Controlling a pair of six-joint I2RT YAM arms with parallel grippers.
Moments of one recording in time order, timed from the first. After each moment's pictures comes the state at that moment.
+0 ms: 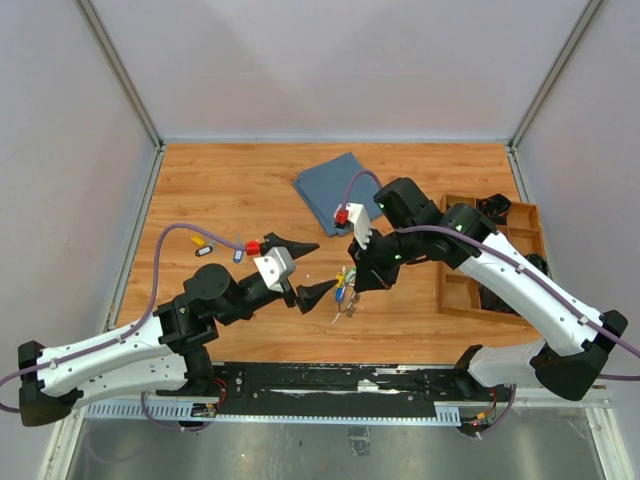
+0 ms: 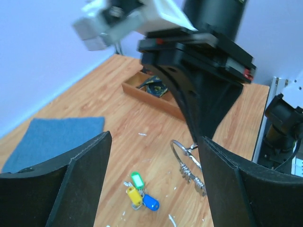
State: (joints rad) left arm -1.10 0.73 0.67 0.16 -0.08 0.07; right arm 0.83 1.29 1.44 -1.10 -0.49 -0.15
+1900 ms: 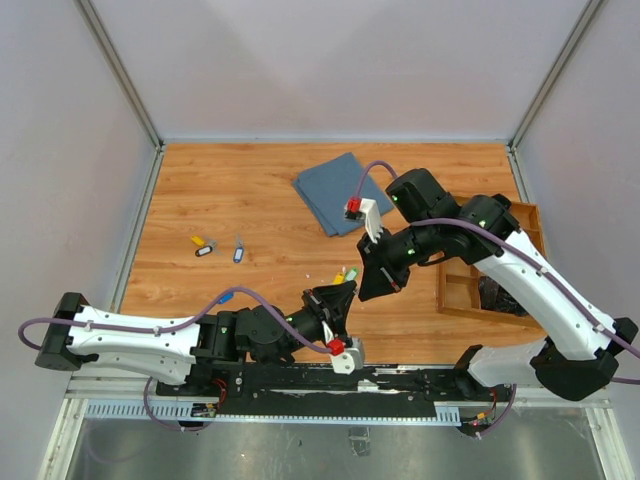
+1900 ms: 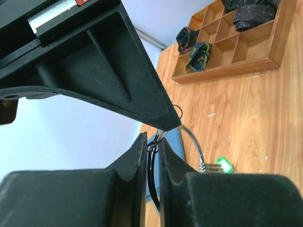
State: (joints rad) left arm -1.57 0.99 0.76 0.19 -0.53 0.93; right arm 0.83 1.29 1.63 -1.28 -0.62 0.03
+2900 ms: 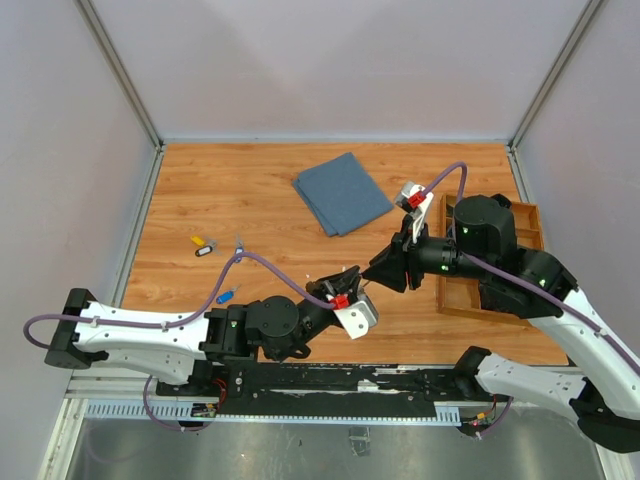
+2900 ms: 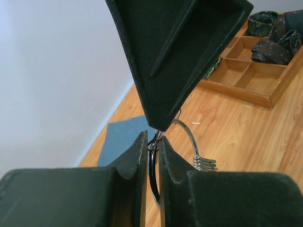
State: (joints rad) left arm -1.57 1.08 0.91 0.17 -0.71 0.60; right arm 0.83 0.91 1.31 -0.78 -0.38 0.21
